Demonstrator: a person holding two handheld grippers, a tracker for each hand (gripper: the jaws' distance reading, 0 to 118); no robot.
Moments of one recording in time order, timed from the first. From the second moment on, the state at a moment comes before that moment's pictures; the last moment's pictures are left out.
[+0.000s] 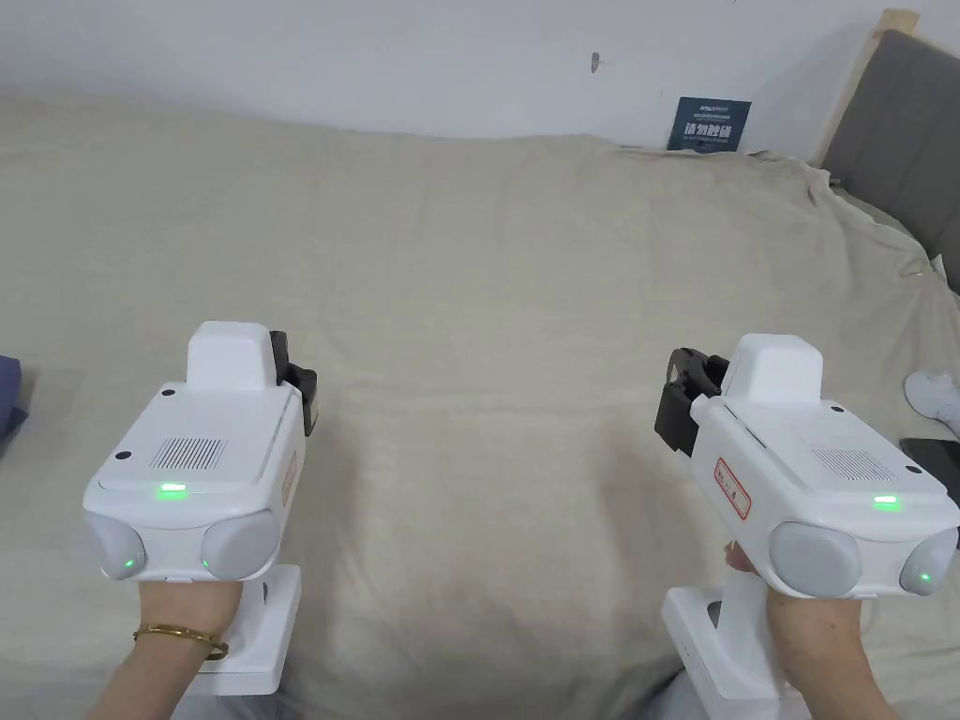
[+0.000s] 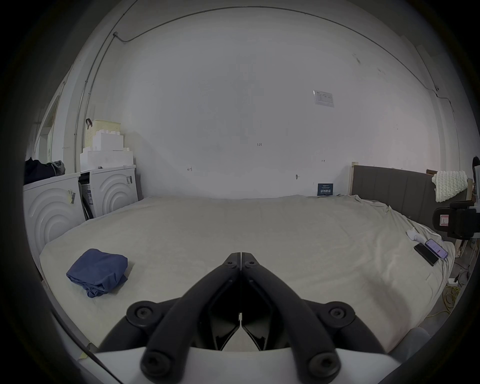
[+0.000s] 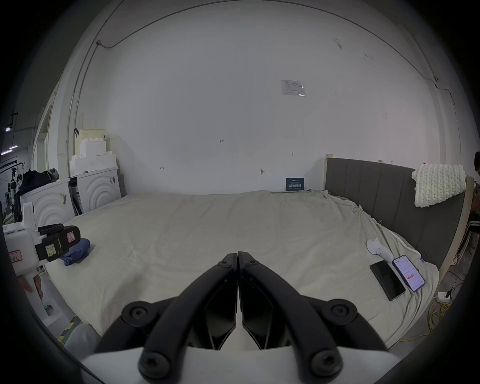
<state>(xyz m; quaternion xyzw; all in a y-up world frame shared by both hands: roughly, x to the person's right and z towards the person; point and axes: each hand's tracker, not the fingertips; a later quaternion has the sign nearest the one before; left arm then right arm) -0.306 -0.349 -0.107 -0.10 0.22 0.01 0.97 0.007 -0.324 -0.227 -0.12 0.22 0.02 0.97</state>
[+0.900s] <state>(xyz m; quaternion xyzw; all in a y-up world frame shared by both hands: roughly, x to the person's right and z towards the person) -0.306 -0.349 -0.108 -0.10 0.22 0.00 0.97 0.005 -0.326 -0.226 -0.12 0.23 0.02 0.97</state>
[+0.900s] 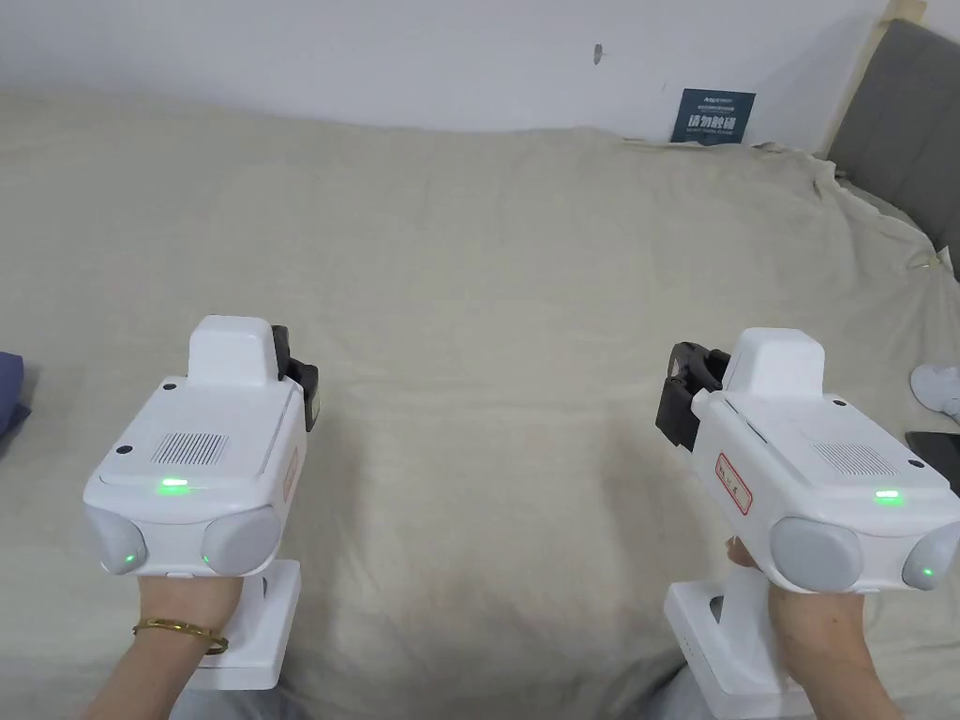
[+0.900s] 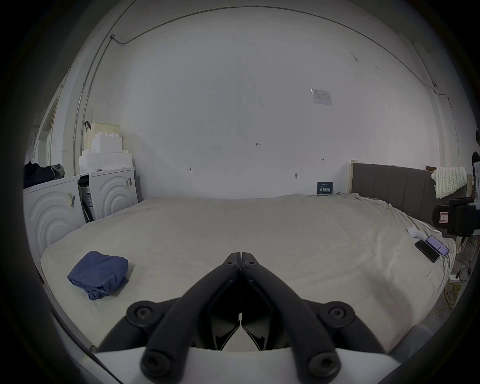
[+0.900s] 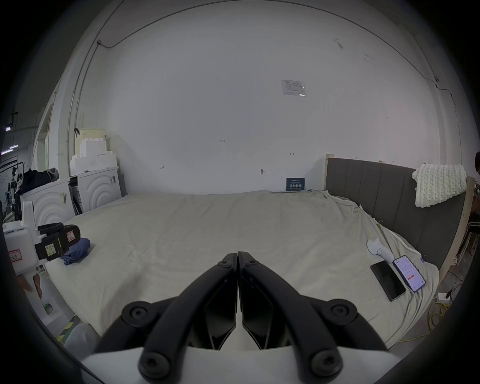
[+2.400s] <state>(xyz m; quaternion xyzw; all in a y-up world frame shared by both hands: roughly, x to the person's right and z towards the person) -0.299 -0.344 -0.110 -0.09 0.21 0.00 0.97 0.004 -0.320 -0.221 -0.12 0.23 0.02 0.97</state>
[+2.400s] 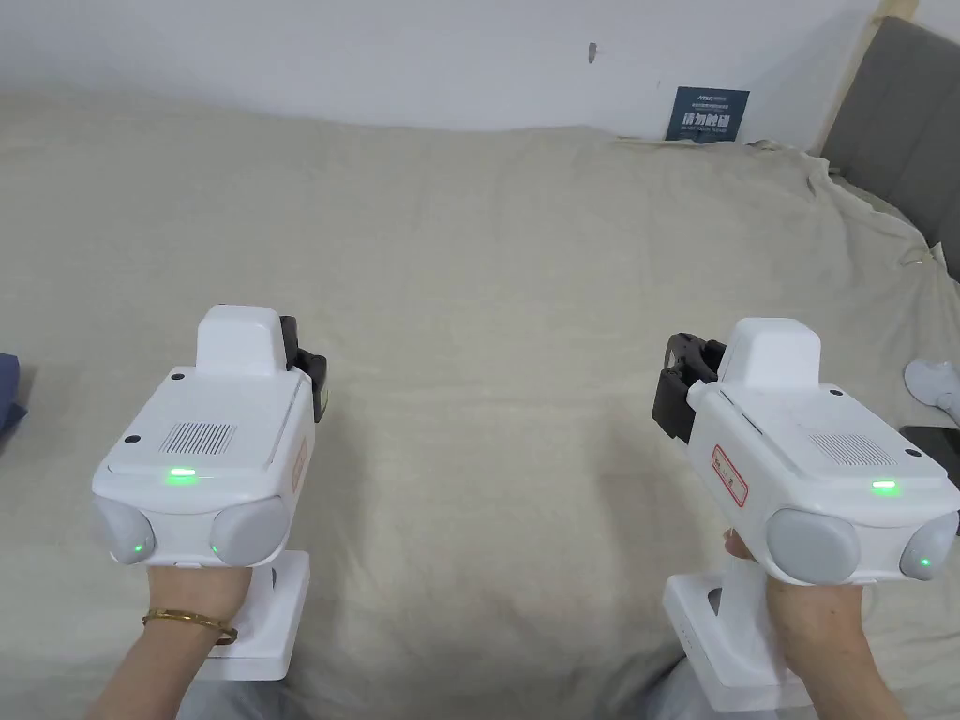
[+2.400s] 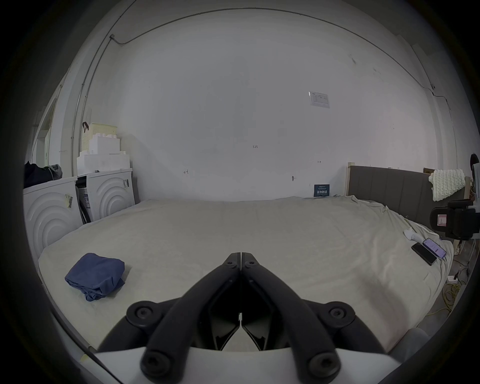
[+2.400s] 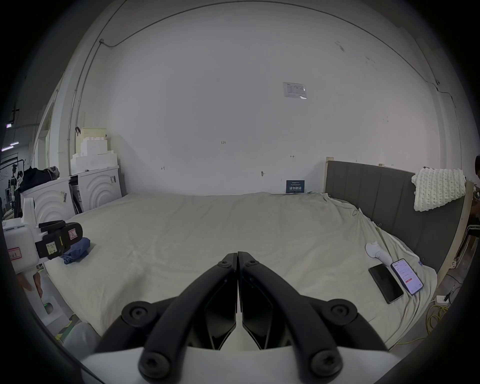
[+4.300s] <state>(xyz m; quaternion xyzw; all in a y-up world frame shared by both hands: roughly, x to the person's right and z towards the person) -0.430 -0.436 -0.325 -0.32 0.30 0.17 0.88 -0.062 -0.432 -0.459 -0.37 0.03 0.08 0.92</state>
